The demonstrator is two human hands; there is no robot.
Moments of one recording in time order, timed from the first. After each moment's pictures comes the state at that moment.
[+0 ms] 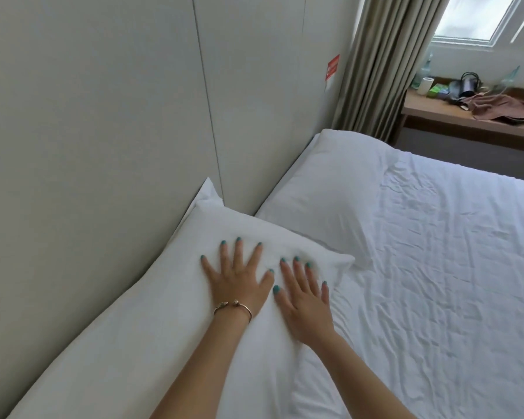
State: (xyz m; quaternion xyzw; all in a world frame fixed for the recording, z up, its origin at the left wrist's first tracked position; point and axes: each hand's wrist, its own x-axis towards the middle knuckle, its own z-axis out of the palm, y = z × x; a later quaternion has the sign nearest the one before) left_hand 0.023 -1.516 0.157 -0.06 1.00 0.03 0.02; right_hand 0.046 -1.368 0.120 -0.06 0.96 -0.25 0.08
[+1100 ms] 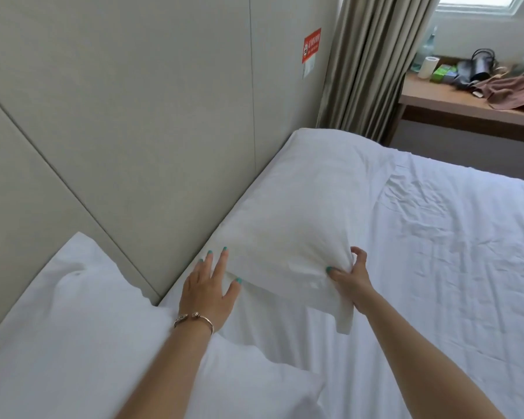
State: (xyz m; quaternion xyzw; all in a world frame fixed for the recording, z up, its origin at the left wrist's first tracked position) left_hand -0.245 -1.419 0.033 -0.05 0.99 0.16 0.04; right_hand -0.302 -1.122 0.003 0.24 0.79 -0.55 0.11
